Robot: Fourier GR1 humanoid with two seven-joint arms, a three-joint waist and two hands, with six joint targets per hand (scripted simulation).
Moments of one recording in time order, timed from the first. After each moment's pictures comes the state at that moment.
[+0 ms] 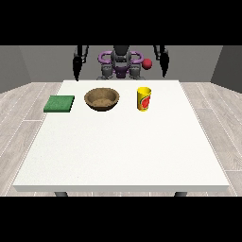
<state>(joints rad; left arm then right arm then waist) 0.02 0.09 -0.03 -1.58 0.01 -0.01 0.00 0.00 -0.09 -0.04 -1.53 0.04 -0.03 0.01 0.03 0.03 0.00</state>
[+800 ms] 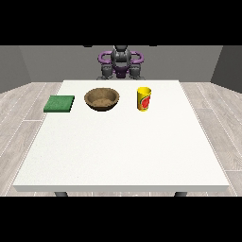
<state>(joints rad) -0.03 0.01 -0.03 -1.82 0.23 0.03 0.33 -0.10 -0.01 0.28 -1.78 -0.01 -0.29 0.36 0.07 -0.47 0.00</state>
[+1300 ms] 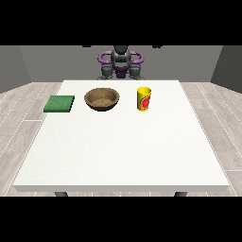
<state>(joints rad) -0.24 0.06 0.04 -1.81 0.22 0.03 0.25 -0.38 -0.02 0.37 -1.80 0.07 -0.40 0.44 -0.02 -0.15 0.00</state>
